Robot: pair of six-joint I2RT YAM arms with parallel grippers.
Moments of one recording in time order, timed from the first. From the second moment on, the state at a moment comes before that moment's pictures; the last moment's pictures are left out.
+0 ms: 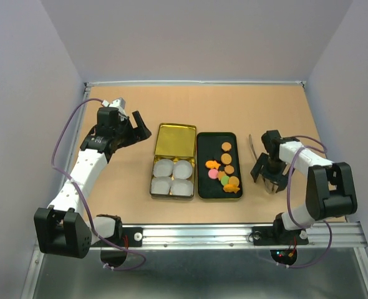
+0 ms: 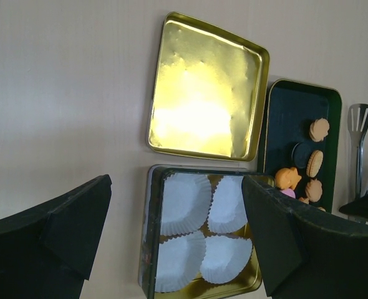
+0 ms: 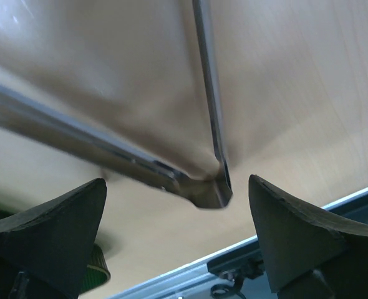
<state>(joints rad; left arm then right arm) -0.16 1.18 0.98 -0.47 0.18 -0.47 0.12 1.46 0.83 -0.95 0.20 0.74</state>
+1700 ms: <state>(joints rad) -0.18 1.21 1.08 -0.61 0.10 -0.49 0.12 1.77 1.11 -0.63 0.14 0.39</state>
